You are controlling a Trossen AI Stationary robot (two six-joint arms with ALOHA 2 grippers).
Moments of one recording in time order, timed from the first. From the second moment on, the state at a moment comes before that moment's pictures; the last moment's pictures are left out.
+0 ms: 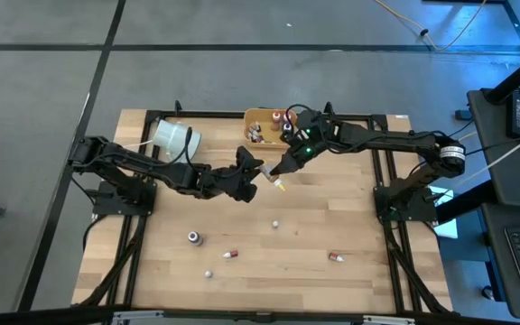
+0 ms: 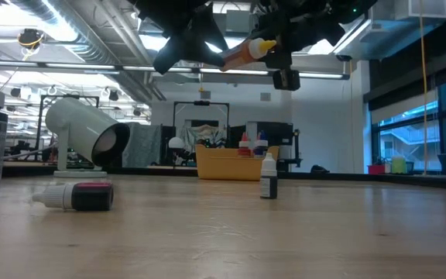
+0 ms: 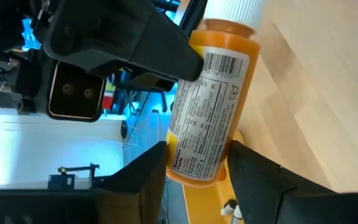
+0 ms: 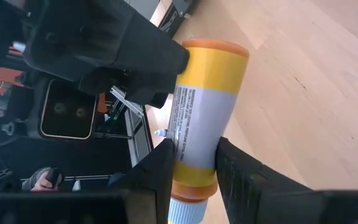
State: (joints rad) left arm -0.12 1.49 1.02 -0.01 -0.70 1.00; right arm -0.30 1.52 1.12 -0.20 -0.67 0.79
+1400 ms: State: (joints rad) left arm -0.12 1.49 1.02 -0.01 -0.72 1.09; right arm -0.30 1.52 1.12 -0.18 -0.63 0.70
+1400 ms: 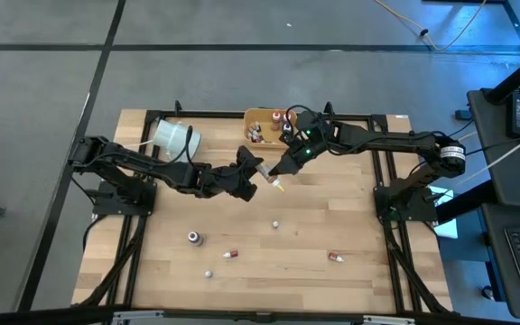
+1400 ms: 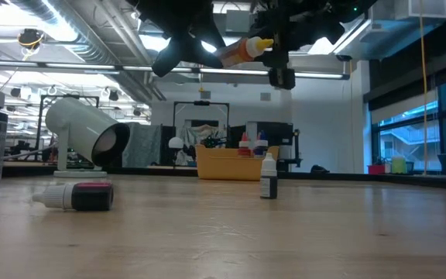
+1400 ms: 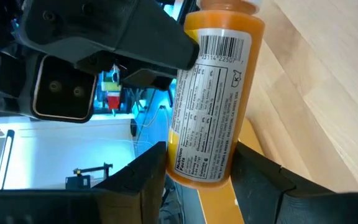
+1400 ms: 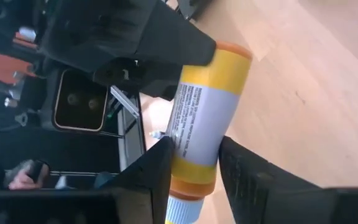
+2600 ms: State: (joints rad) left arm 0.02 1.49 1.00 0.00 -0.34 0.09; right arm -0.36 1.40 1.64 -0.69 -0.33 -0.22
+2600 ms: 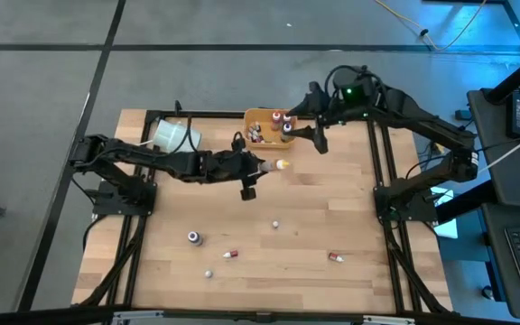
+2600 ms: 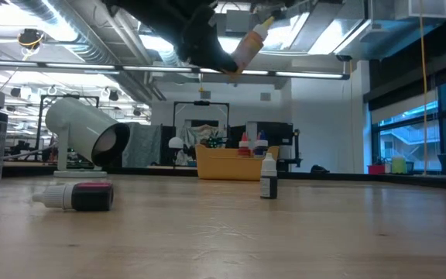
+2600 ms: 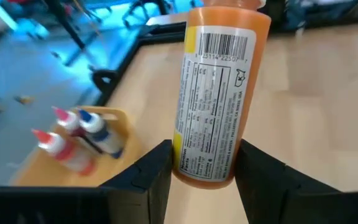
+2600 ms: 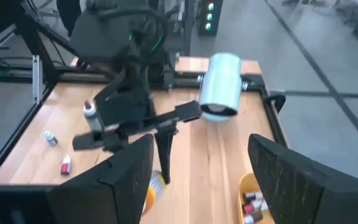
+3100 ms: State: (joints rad) left arm 0.09 1.49 1.00 0.11 -0.16 -0.18; right arm -0.26 1.43 1.64 -0.87 -0.33 -0.32
